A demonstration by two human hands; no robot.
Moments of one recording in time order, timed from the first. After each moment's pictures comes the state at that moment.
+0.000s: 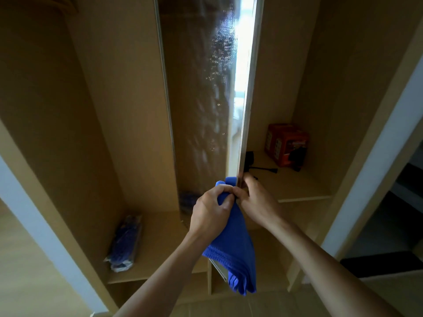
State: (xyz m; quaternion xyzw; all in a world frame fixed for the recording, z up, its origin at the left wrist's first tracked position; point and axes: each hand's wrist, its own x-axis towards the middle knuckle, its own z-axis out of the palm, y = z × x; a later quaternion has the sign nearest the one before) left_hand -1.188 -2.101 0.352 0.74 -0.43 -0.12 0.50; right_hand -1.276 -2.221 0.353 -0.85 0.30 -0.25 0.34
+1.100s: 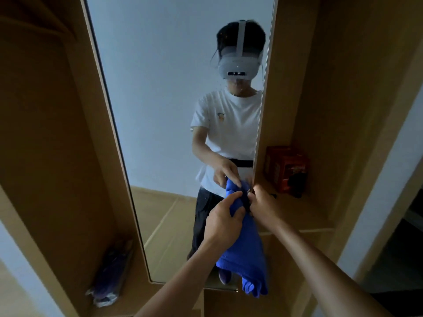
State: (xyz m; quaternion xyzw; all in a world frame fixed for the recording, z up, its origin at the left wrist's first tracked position) left_hand -1.181 -2.208 0.351 0.76 -0.43 -0.11 0.48; right_hand -1.256 -2.329 0.367 -0.84 0.34 -0.25 0.34
